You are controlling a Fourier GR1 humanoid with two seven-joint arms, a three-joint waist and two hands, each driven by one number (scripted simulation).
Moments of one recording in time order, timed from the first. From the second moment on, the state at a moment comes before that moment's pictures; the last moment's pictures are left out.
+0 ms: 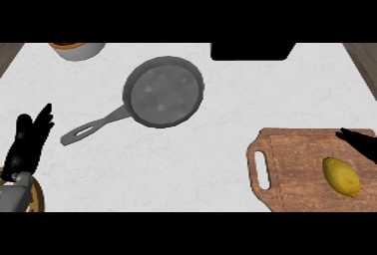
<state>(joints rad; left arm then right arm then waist) -0.12 0.47 -0.01 -1.27 0.07 0.18 0.21 0.12 -0.86 0.05 -1.91 0.42 0.48 0.23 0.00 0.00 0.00</state>
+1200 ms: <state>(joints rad) -0.12 0.39 0.10 -1.30 -0.04 0.10 0.23 0.05 -0.61 0.02 -1.72 0.75 0.57 0.08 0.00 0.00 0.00</state>
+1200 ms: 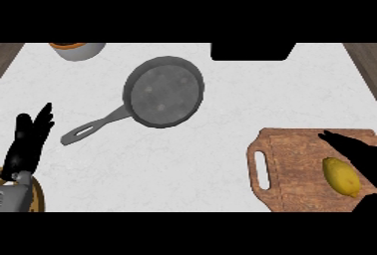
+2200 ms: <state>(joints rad) -0.12 0.37 0.16 -1.29 -0.08 0.07 0.22 0.07 -0.39 0.07 -1.73 1.03 0.43 0.22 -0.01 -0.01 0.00</state>
